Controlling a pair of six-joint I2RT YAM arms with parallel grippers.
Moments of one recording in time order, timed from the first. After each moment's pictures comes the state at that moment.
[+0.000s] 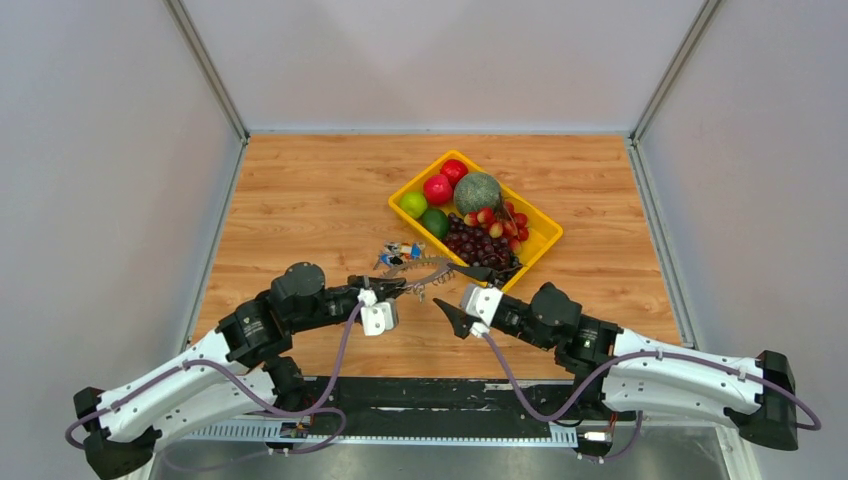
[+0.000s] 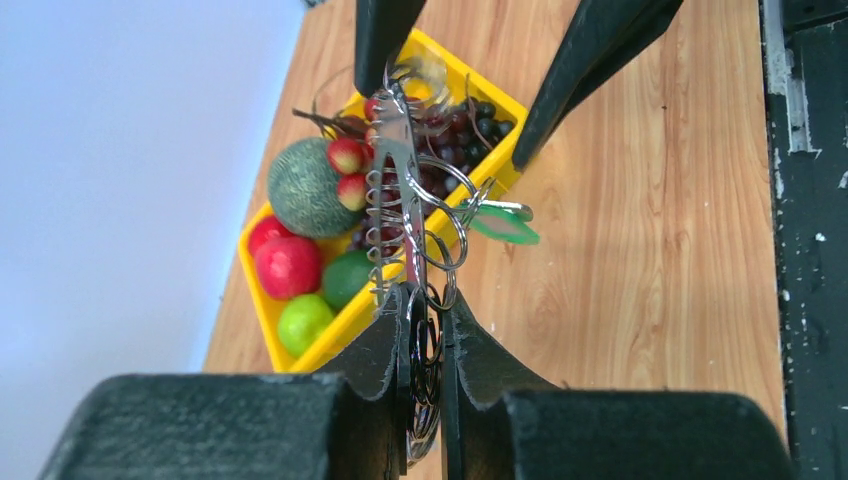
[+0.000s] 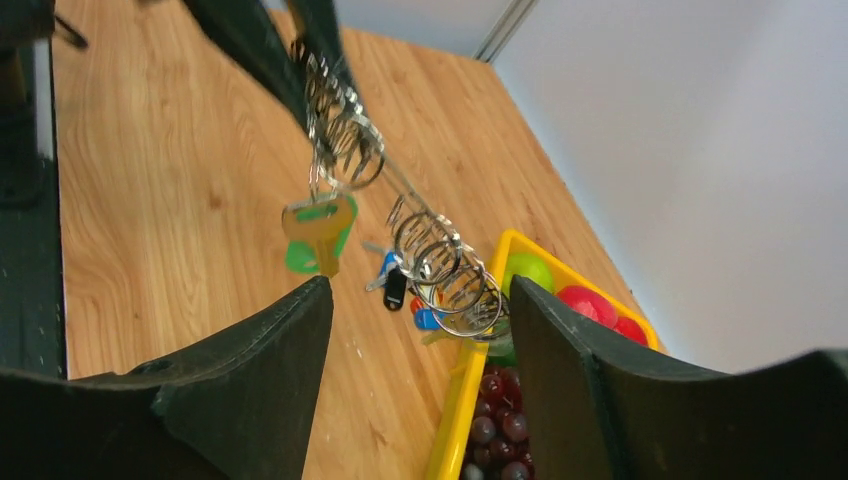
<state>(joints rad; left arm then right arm) -0.99 0.66 0.71 -0.31 0.22 0.67 1.22 0.75 0.54 0.25 0.12 -0.49</state>
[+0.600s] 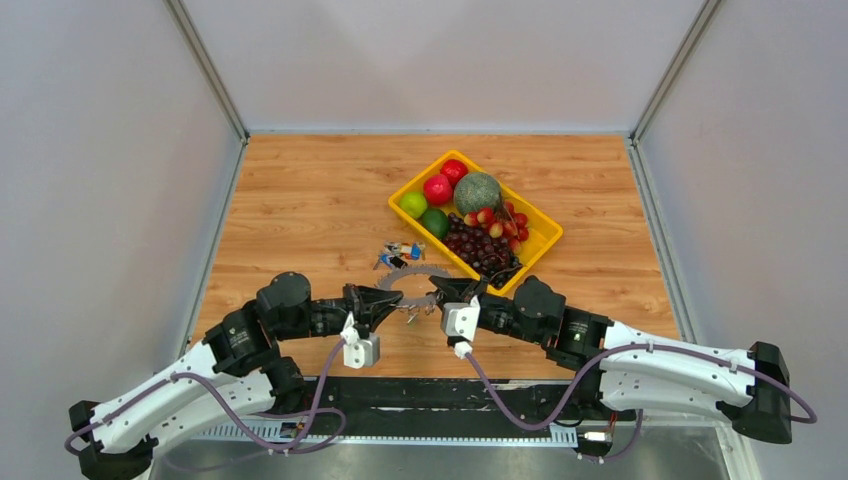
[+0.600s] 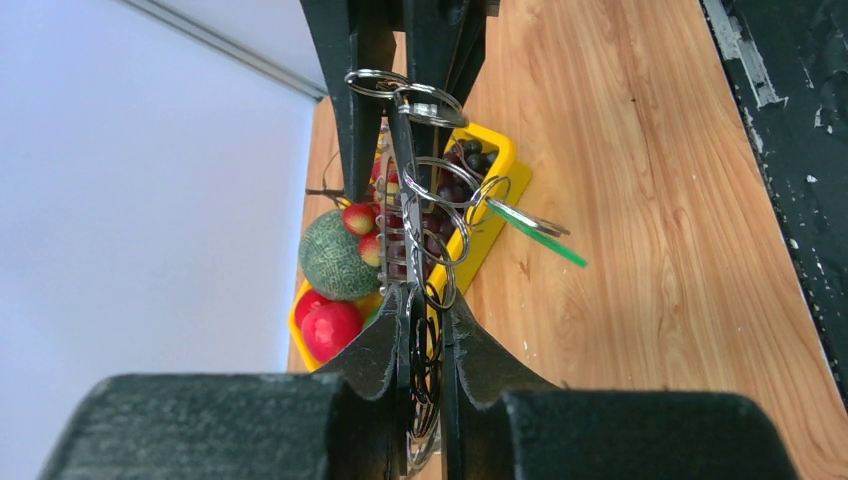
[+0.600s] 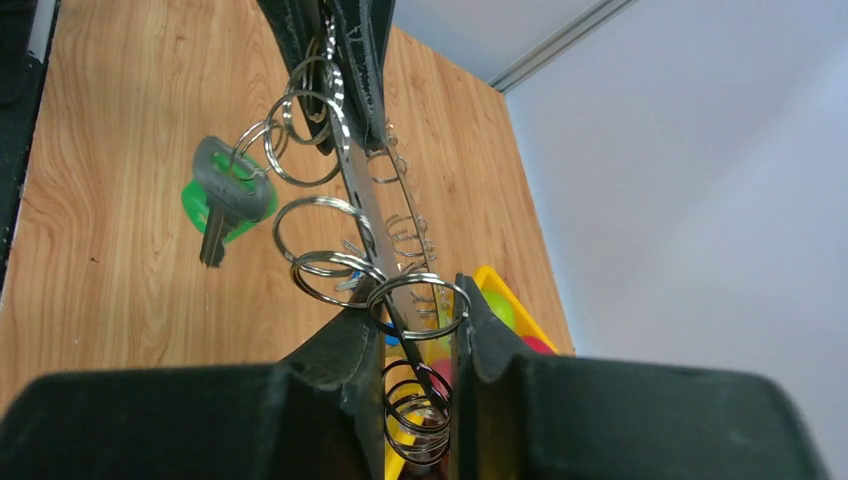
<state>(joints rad) -0.99 0.54 0.68 -0.37 0.39 0.94 1.22 0.86 0.62 0.15 -0.01 -0.76</state>
